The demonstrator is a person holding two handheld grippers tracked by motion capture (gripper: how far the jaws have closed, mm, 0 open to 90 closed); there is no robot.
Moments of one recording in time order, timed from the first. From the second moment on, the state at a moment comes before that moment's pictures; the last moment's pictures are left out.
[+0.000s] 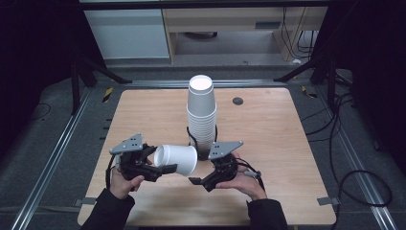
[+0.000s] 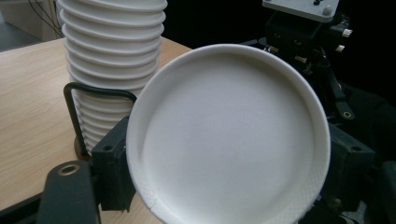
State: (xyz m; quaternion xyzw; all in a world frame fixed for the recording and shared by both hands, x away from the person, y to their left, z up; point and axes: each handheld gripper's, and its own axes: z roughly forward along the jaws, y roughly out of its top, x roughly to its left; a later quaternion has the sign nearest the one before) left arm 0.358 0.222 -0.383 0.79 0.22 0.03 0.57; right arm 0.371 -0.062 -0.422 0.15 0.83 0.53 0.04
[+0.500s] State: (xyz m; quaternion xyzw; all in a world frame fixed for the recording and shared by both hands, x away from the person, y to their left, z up) left arm 0.355 0.214 -0.386 0.79 0.20 0.01 0.58; right arm 0.370 -0.060 -0.422 0.13 0.82 0.55 0.03
